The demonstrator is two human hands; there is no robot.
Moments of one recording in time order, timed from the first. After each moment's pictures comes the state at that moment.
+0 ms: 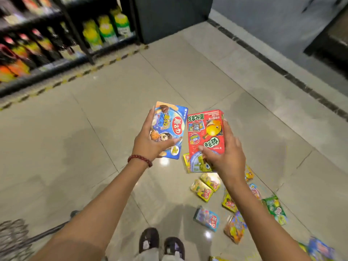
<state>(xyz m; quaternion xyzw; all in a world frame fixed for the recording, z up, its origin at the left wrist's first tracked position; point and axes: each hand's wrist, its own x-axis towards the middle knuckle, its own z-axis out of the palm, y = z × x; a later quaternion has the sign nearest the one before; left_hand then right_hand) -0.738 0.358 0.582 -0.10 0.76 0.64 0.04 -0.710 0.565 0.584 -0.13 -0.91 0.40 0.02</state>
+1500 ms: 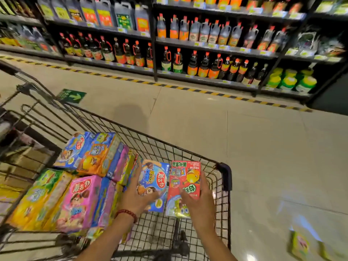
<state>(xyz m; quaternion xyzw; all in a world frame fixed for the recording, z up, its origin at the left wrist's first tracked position) -0.274 -0.140 0.602 -0.47 0.60 0.62 -0.17 -0.407 -0.005 0.596 0.15 -0.82 0.48 -0.27</state>
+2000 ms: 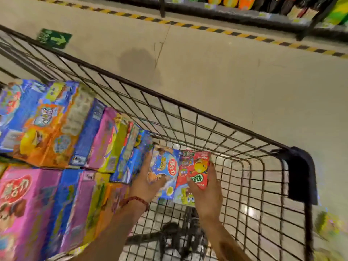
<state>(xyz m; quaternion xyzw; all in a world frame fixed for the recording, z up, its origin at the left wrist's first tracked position) -0.291 -0.177 0.395 -0.51 0.63 0.58 -0.09 -0.414 -0.049 0.391 0.09 -0.87 0.37 -0.30</state>
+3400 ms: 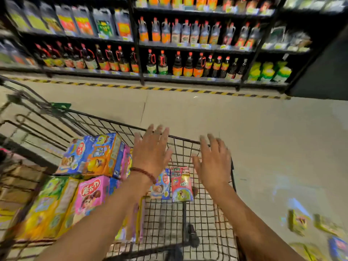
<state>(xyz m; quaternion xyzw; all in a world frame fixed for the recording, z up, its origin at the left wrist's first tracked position) -0.326 -0.188 0.695 -0.28 0.96 0.01 -0.08 -0.427 -0.044 0.665 0.36 -0.91 0.14 0.13</state>
